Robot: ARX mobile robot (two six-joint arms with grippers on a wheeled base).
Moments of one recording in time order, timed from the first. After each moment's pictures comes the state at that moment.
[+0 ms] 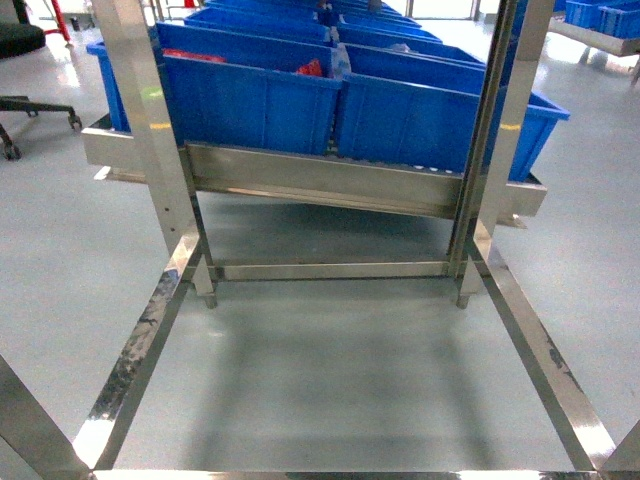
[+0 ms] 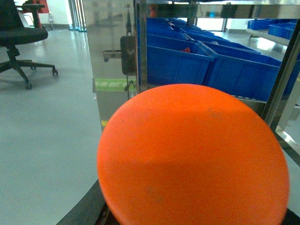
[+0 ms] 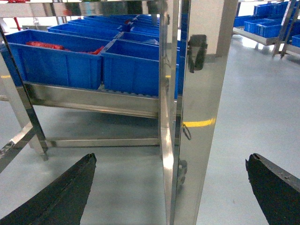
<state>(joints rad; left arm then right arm) 0.00 0.01 0.01 -0.01 0.00 -0.01 0.00 0.00 0.01 -0.01 0.00 0.00</state>
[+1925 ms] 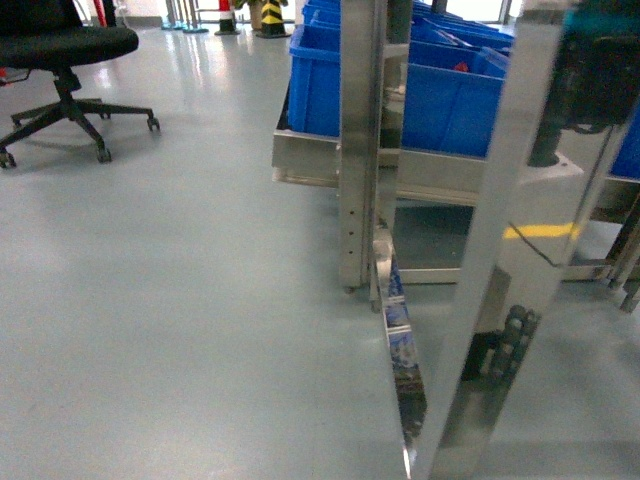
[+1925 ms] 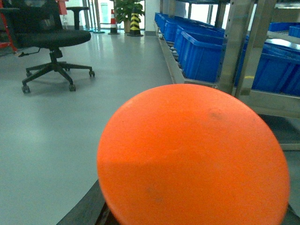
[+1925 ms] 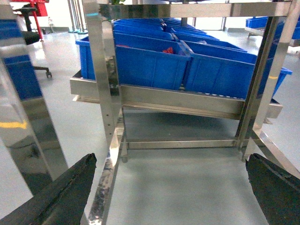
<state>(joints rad) 0.00 0.01 0.01 -0.01 0.00 -0.01 0.00 0.00 0.01 -0.01 0.00 0.00</state>
